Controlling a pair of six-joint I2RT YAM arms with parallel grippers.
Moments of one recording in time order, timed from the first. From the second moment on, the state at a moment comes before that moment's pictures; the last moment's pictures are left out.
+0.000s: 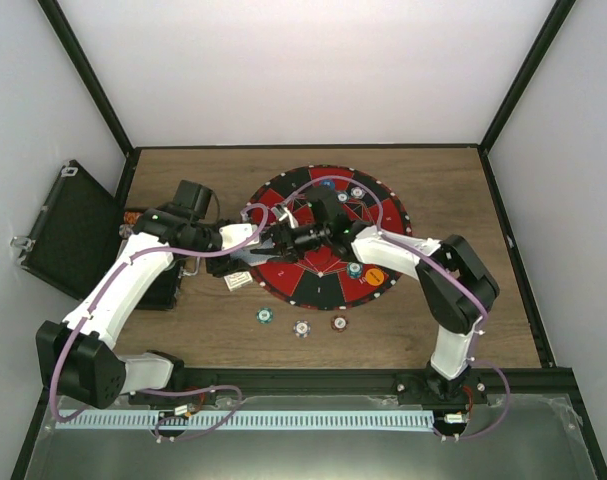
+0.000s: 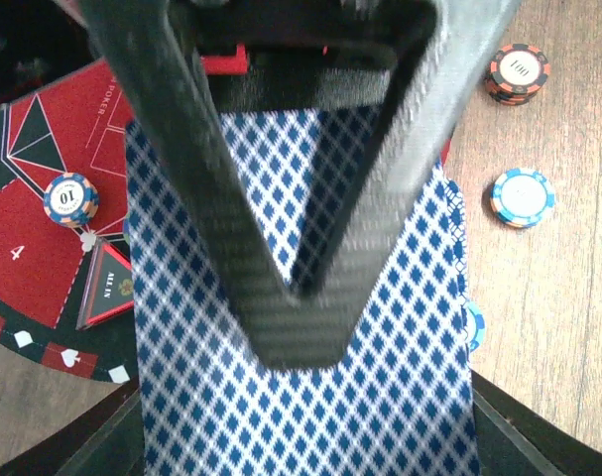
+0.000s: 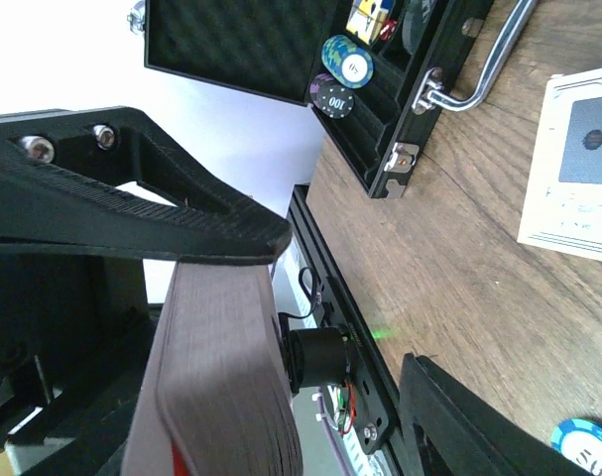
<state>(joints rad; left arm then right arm) -0.33 1.29 1.15 -0.98 0.49 0.98 0.72 1.82 1.18 0.13 -0.95 0.91</state>
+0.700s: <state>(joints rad) -0.32 1.29 1.15 -0.98 0.49 0.98 0.68 1.72 1.15 0.05 -0.91 0.87</state>
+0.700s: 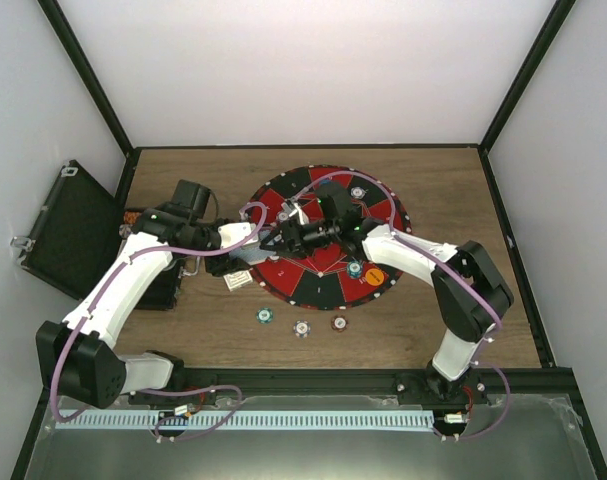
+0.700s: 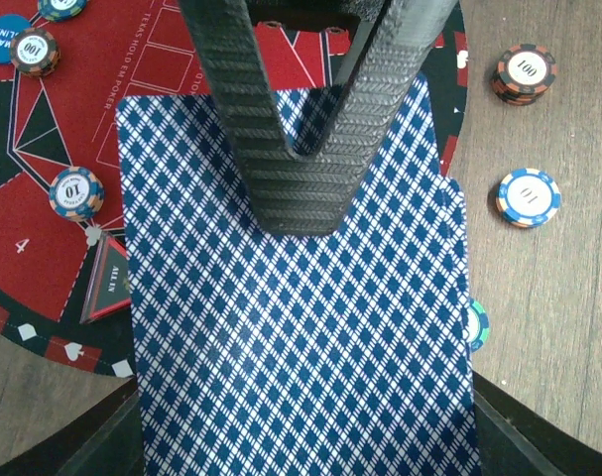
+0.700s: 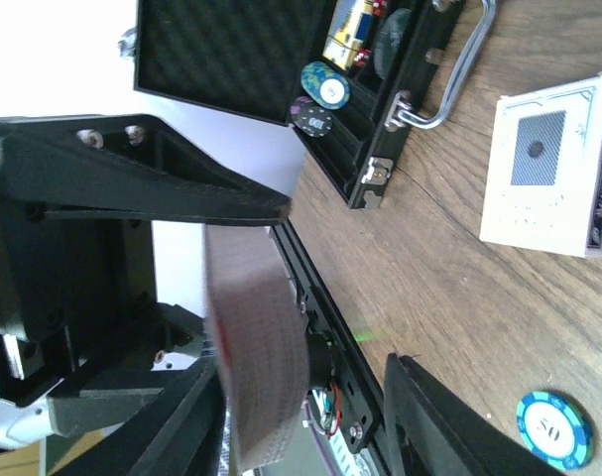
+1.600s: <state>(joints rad) -0.31 1.31 1.14 -0.98 0.48 0.98 0.68 1.67 1.17 -0.07 -0.86 0.82</state>
